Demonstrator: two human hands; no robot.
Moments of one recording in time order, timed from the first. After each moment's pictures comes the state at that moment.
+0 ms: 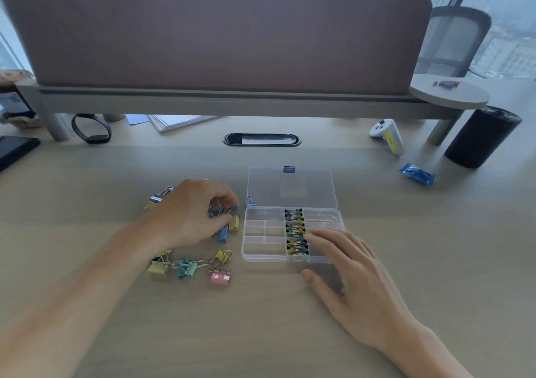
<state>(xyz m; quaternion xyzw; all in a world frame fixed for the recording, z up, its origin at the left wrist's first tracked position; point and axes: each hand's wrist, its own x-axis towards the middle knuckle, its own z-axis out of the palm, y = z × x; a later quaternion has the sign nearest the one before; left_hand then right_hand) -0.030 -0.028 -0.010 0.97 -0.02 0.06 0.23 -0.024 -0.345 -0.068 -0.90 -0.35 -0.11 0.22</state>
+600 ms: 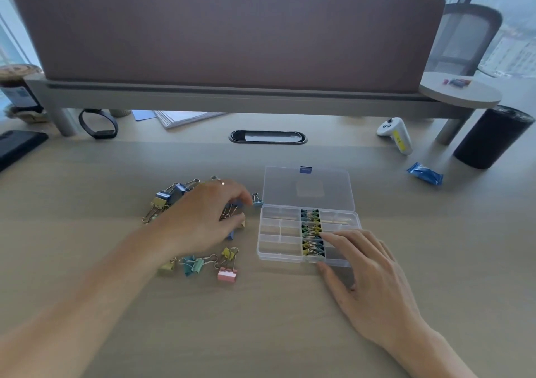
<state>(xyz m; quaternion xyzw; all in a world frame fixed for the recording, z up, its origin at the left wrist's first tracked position) -0.038 -0.040 -0.010 0.97 -0.03 0.04 0.25 -0.022 -0.347 -0.074 -0.92 -0.31 -0.16 0.20</state>
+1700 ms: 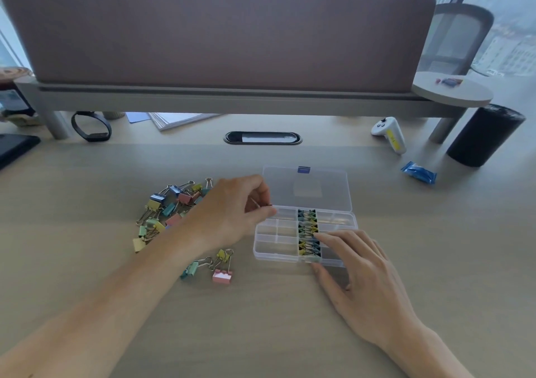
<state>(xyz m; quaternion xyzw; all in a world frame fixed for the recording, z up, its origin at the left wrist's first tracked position) -0.020 -0.078 -0.007 0.93 -0.03 0.06 0.35 -0.024 -0.346 -0.073 -0.91 -0.31 -0.15 0.22</state>
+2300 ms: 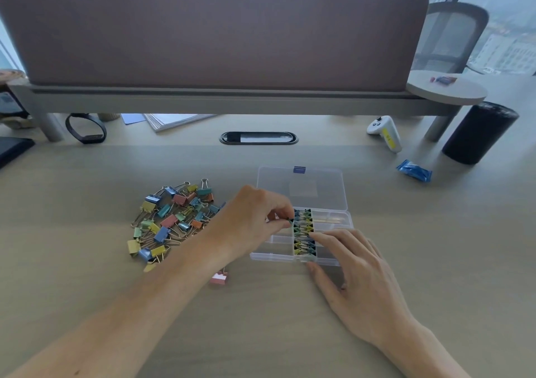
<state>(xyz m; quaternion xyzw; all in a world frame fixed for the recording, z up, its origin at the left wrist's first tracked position) -0.008 -0.110 -0.020 0.94 -0.11 0.07 0.30 -0.023 -0.347 -0.074 -0.91 -0.31 -0.14 0.23</state>
